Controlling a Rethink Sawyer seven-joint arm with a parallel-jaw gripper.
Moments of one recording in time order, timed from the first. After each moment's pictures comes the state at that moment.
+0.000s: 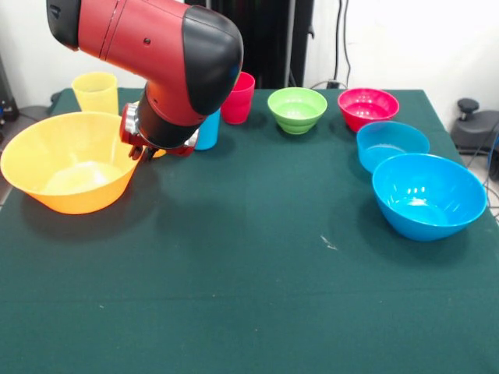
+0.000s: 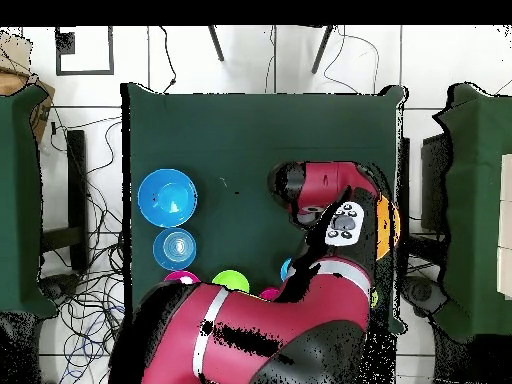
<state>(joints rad) -0.18 -0.23 -0.29 1.17 -0.29 0.96 1.60</state>
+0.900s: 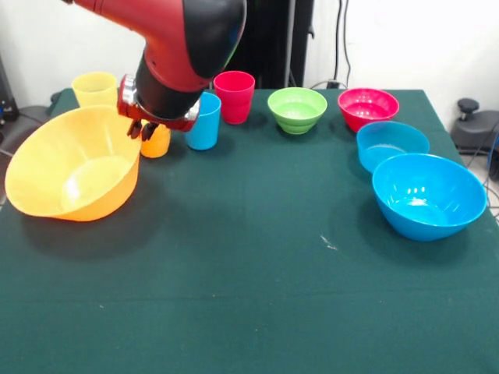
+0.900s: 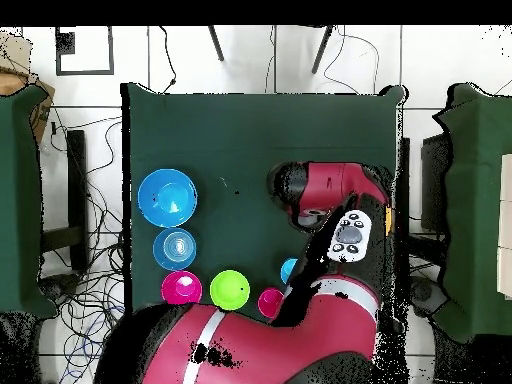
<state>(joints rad) -0.18 -0.34 -0.29 1.25 -0.29 0.96 1.60</state>
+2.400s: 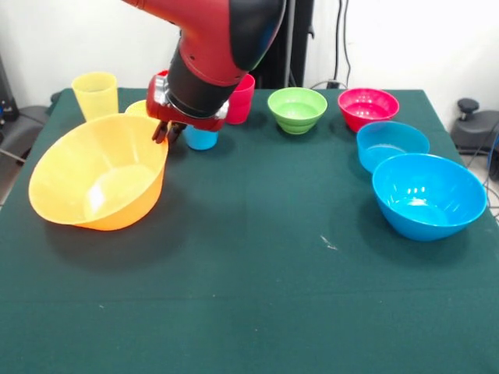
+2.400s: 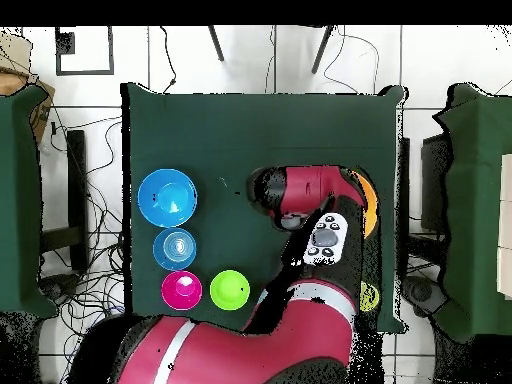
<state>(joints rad) -0.12 -0.36 -0.29 1.30 -0.28 0.88 1.60</state>
